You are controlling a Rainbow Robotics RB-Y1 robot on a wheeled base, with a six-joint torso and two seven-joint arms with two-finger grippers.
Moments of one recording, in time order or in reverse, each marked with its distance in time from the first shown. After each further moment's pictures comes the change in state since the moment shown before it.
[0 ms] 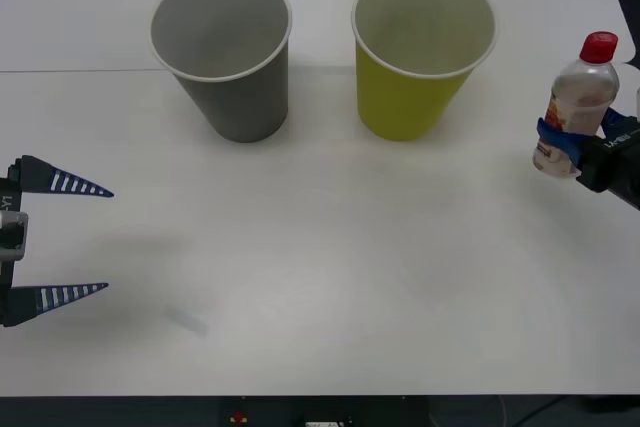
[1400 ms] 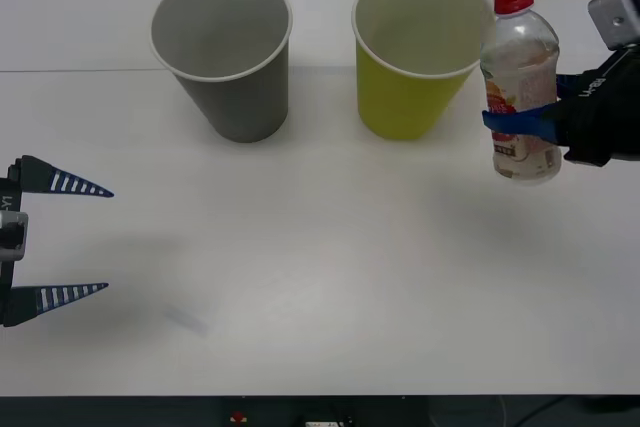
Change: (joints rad) right arm -0.407 0.207 -0.245 -0.393 0.253 -1.076 -0.522; left arm 0.000 0.000 0.000 0.000 0.000 0.000 0.000
